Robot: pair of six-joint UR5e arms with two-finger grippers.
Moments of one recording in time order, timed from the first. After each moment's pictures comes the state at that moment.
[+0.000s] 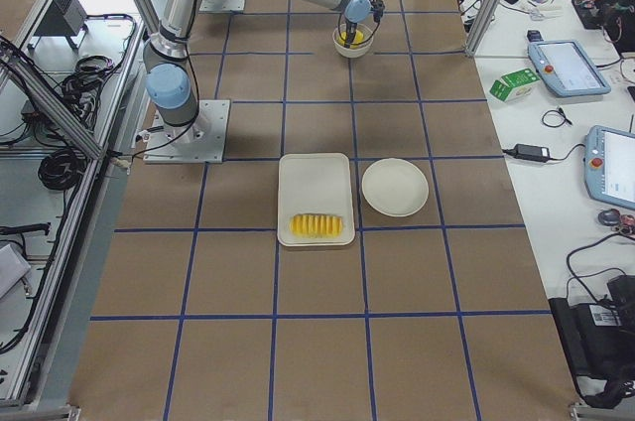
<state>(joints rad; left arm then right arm) -1.56 -1.60 -1.53 -1.60 1.54 0.11 1.93 -1.01 1.53 -2.00 -1.48 0.44</state>
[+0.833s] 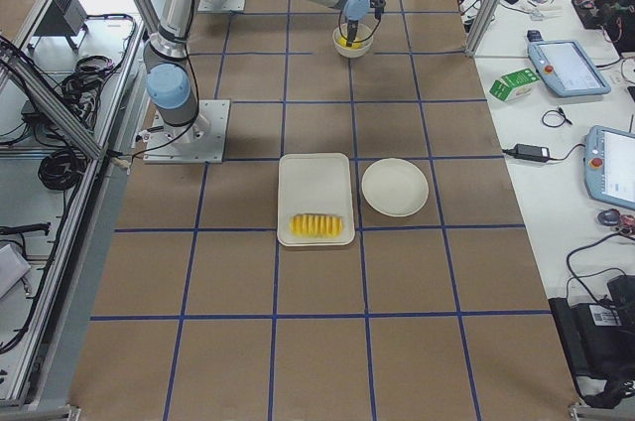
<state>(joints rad) -1.56 -1.59 -1.52 -1.63 1.55 0.05 1.92 -1.07 1.53 -2.00 -1.49 0.45</state>
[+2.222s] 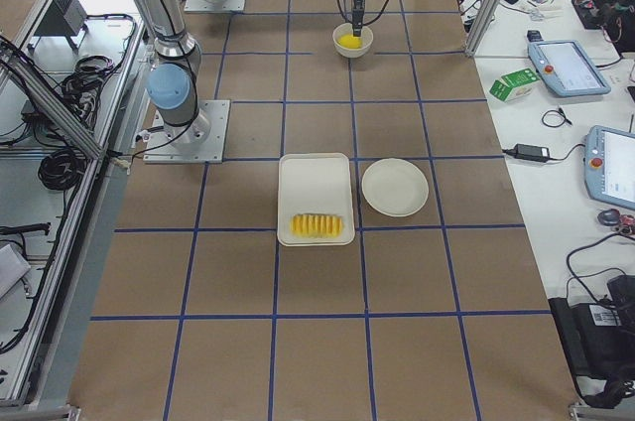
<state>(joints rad) -1.56 -1.60 -1.50 -1.61 1.58 0.04 1.57 -1.50 1.56 -1.70 -1.56 0.11</state>
